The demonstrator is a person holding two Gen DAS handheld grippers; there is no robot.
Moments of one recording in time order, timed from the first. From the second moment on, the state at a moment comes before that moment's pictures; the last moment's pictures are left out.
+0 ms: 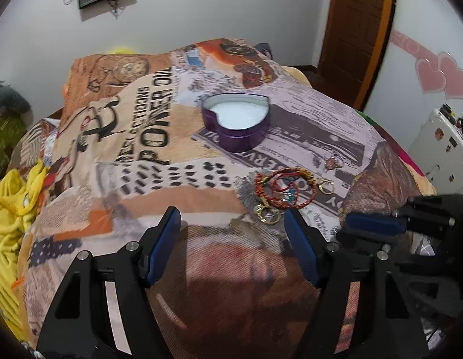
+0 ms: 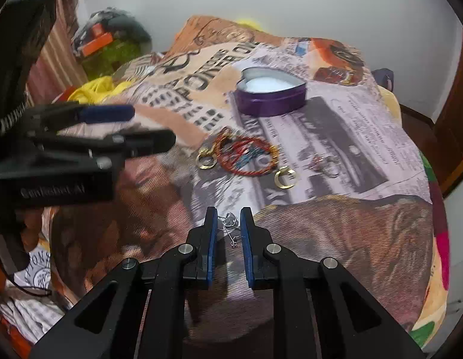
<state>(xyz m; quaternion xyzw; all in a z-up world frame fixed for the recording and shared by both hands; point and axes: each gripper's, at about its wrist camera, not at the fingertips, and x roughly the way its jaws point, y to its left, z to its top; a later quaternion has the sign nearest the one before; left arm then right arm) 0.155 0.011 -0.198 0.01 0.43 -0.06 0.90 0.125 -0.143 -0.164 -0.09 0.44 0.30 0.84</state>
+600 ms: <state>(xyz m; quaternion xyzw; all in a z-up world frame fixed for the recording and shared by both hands) 0.186 0.000 -0.230 0.03 0.47 -0.10 0.88 0.146 -0.167 -0.158 -0.05 0.43 0.28 0.86</state>
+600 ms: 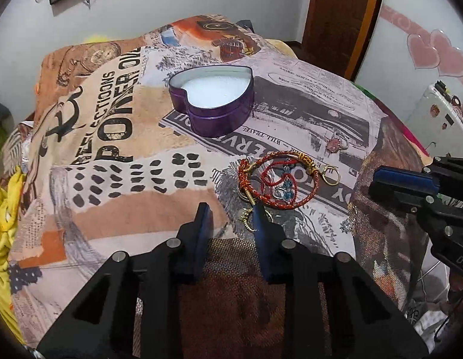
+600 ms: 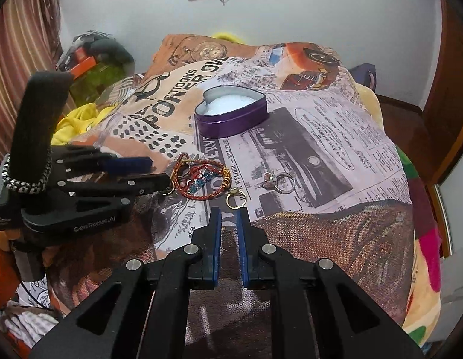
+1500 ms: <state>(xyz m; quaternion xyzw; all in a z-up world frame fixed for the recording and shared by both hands) 0.151 0.016 -0.206 -0.01 0.43 -0.09 0.90 0.141 -0.143 -0.179 -0.07 0.46 0.30 0.83</state>
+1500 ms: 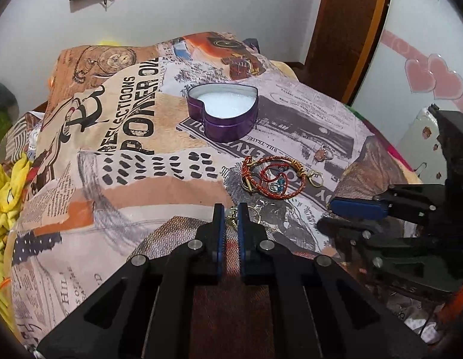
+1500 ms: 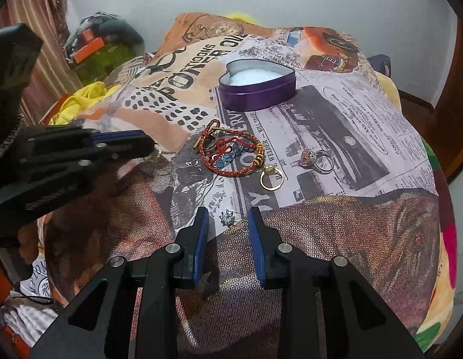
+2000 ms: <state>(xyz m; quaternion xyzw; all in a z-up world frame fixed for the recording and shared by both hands) 0.152 0.018 -0.177 -0.02 0.39 -0.08 0.91 0.145 -0.149 -0.161 -0.07 0.44 0.29 0.85</state>
